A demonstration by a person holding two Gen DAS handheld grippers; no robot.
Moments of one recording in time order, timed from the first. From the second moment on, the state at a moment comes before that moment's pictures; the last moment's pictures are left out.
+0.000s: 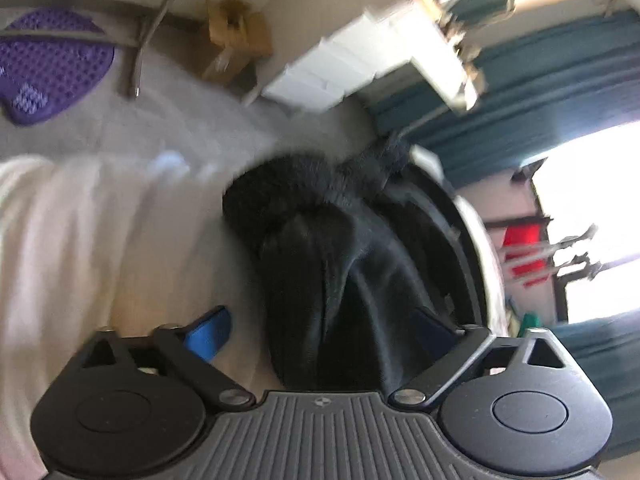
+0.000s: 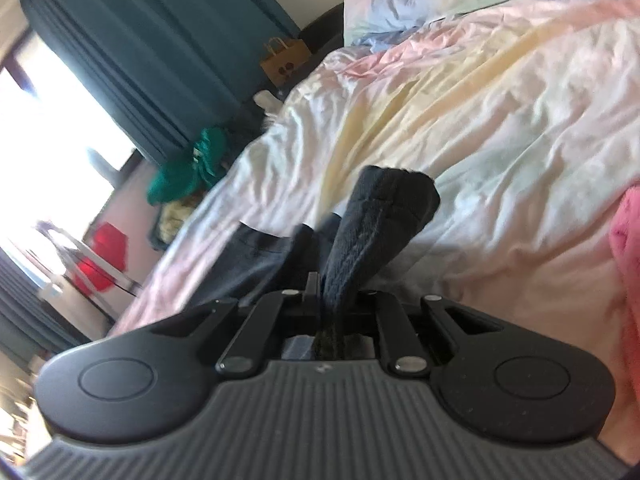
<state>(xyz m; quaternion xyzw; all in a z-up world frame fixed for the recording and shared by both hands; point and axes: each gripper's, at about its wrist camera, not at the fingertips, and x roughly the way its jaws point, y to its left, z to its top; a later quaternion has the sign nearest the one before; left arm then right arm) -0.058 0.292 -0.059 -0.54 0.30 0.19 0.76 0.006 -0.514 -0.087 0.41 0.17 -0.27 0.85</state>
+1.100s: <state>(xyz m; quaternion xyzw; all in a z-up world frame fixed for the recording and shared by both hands) 0.232 0.214 0.100 -0.29 0.13 0.19 0.93 0.220 -0.500 0.031 0.26 0.14 -0.32 0.90</state>
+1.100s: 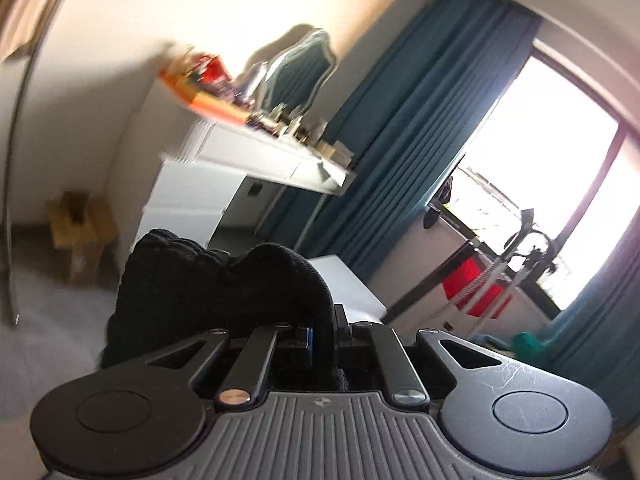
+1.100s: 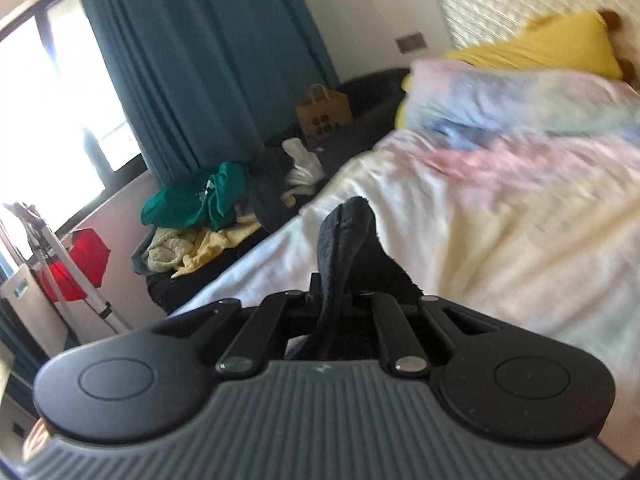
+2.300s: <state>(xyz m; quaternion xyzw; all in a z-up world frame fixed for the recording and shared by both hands) 0.194 0.279 -0.061 -0.54 0.29 0.14 0.78 0.148 -0.553 -0.101 0.52 0.18 -0.23 0.81</state>
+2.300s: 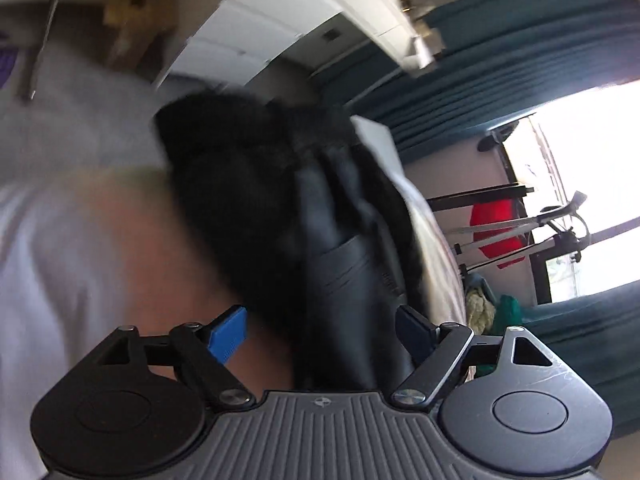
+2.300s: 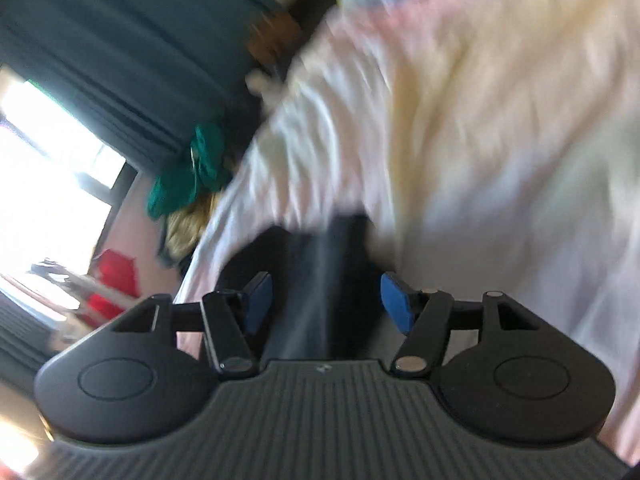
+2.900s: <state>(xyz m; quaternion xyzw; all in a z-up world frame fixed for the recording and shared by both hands) 0.275 0.285 -0.083 -0.52 0.24 0.21 0.79 0.204 -0.543 -0.135 0.48 0.13 -0.23 0.84</state>
